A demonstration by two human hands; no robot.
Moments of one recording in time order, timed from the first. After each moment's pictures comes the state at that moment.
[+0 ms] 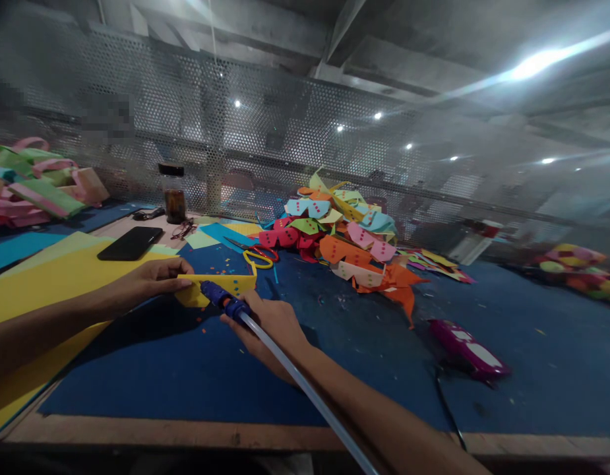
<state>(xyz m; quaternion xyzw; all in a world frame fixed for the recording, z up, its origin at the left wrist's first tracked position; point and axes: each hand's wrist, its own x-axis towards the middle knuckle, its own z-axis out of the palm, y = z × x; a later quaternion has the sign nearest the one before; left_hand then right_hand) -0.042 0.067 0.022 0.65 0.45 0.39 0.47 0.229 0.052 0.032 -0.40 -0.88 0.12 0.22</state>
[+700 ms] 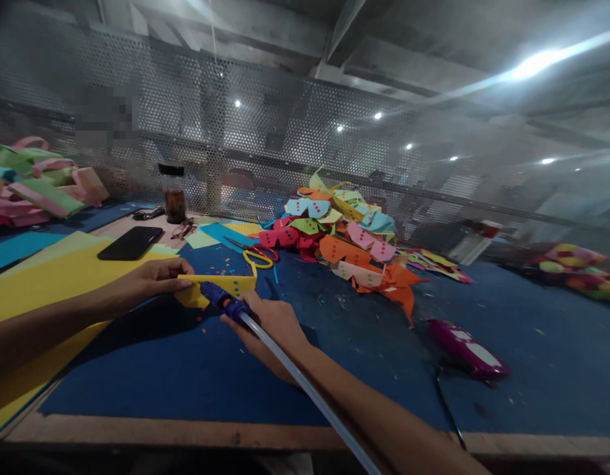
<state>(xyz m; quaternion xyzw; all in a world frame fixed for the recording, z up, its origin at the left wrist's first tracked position) -0.044 0.069 0.019 0.64 0.44 0.40 0.49 0.230 0.051 0.033 -0.40 -0.88 0.11 0.21</state>
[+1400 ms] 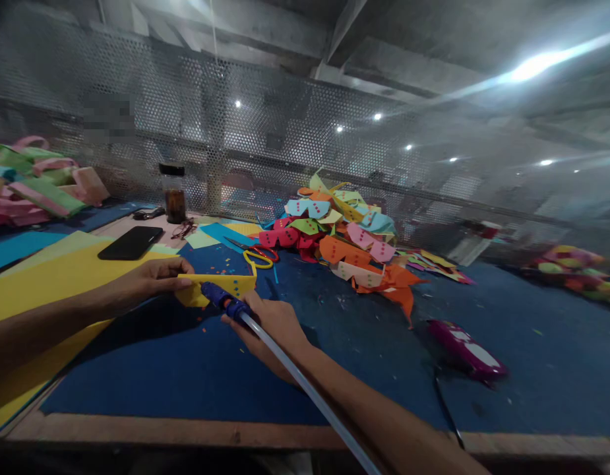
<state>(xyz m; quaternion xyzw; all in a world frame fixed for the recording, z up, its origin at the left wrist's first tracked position) -0.046 0.071 0.016 0.64 0.42 0.40 0.51 0.232 0.053 0.030 -0.39 -0.89 0.11 0.22</state>
